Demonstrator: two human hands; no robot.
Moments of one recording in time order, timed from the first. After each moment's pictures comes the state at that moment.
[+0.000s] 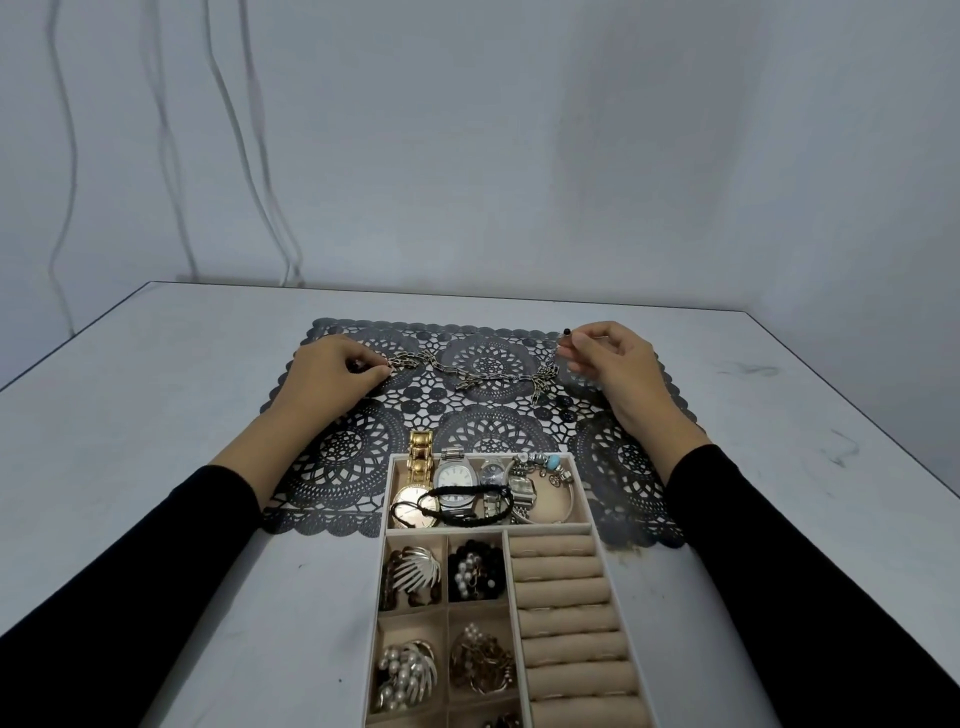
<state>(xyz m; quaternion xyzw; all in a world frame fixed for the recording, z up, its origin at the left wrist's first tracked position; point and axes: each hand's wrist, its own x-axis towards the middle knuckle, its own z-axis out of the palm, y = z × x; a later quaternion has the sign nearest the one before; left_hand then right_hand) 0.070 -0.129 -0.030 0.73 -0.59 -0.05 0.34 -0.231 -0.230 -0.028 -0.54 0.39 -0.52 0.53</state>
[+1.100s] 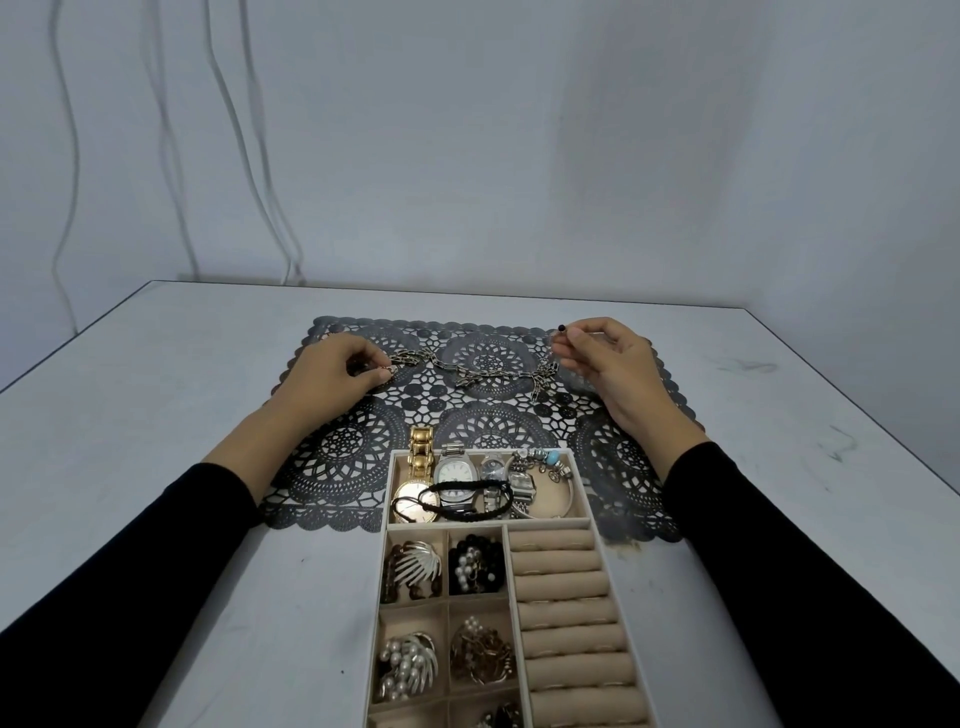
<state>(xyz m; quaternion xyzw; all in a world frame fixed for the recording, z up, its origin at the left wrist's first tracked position) 0.077 -0.127 -0.032 0.71 -0.62 -0.10 0.33 -0.229 -0.224 -0.027 -0.54 0.33 -0.53 0.57</state>
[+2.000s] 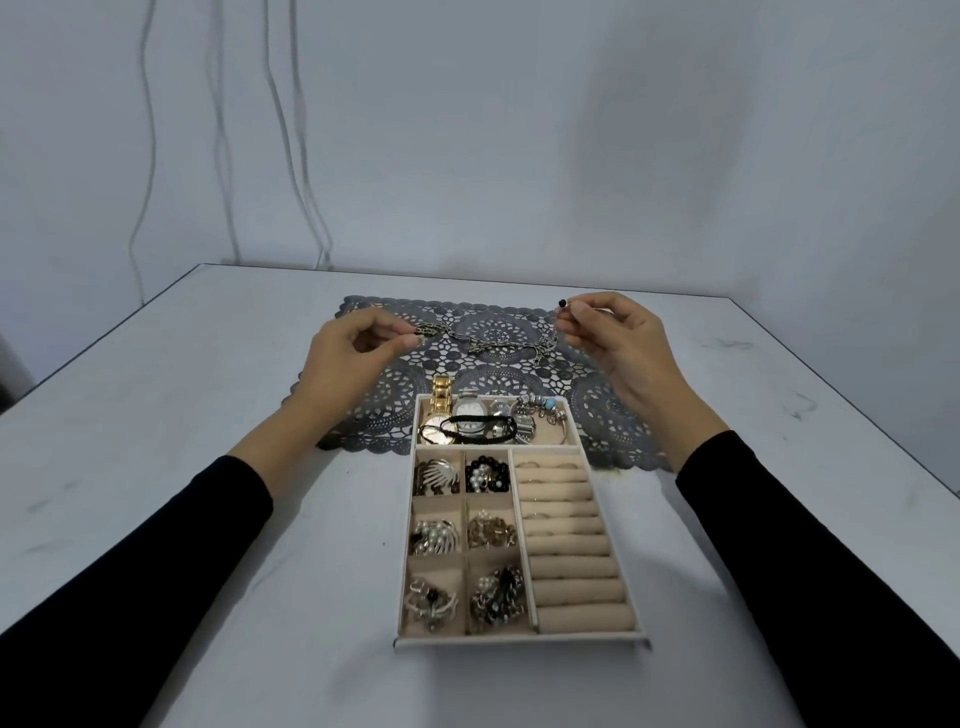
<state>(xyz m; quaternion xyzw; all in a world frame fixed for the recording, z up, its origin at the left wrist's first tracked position) 0.034 -0.042 -0.011 0.57 -0.58 -0.17 0.56 -0.242 -0.136 0.012 -0.55 0.28 -0.52 0.59</state>
